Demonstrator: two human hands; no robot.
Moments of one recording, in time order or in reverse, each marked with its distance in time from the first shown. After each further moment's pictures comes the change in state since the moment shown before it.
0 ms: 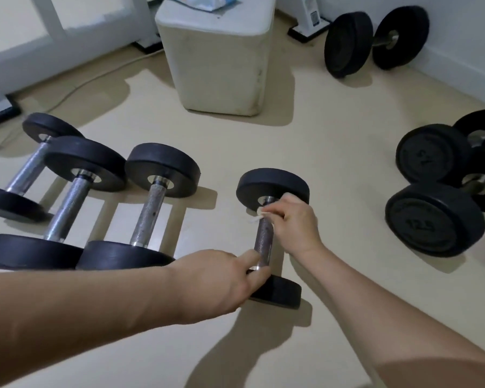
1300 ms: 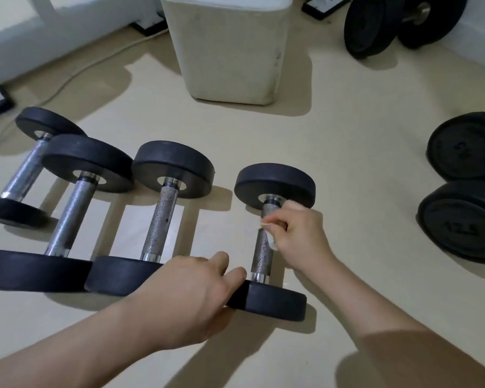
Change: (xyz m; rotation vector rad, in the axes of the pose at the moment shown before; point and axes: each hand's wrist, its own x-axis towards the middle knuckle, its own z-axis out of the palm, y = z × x) left_hand -0.042 -0.030 0.016 -0.087 0.068 -0.253; right_hand -0.002 -0.019 0.029 0.024 -0.078 -0.014
